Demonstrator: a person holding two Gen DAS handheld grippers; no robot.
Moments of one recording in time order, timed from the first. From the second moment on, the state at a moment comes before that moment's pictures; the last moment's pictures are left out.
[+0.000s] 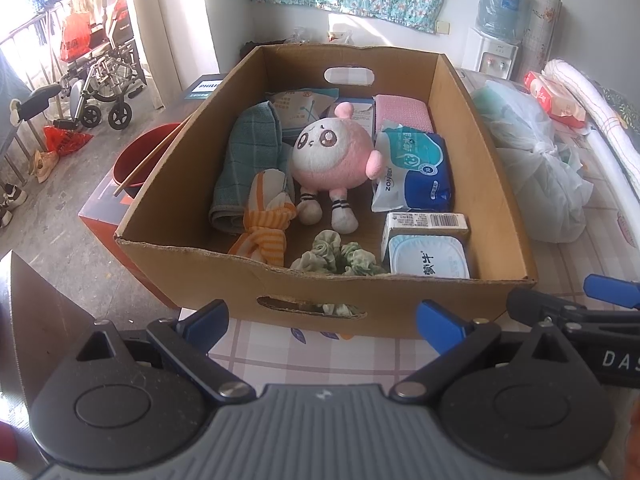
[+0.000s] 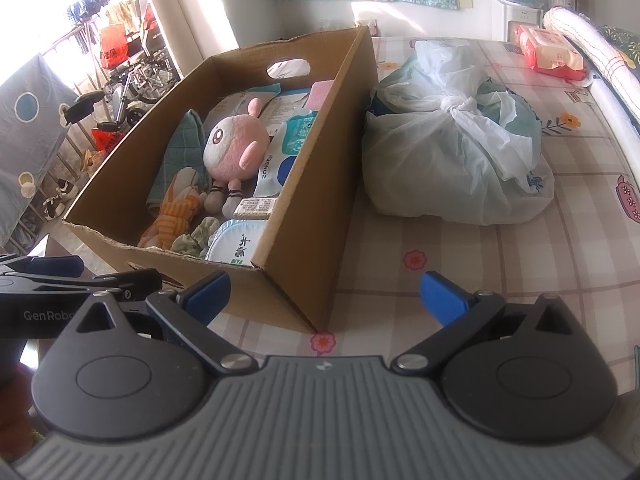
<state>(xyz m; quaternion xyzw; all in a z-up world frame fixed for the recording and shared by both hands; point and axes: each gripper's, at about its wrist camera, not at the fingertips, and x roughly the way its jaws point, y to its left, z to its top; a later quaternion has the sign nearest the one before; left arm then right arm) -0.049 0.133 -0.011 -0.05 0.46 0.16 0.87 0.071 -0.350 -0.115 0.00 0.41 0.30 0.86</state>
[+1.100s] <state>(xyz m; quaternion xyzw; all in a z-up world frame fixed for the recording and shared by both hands) -0.050 0.134 -0.011 -0.05 0.46 0.16 0.87 0.070 -0.350 -0.116 0.00 0.41 0.30 0.86</state>
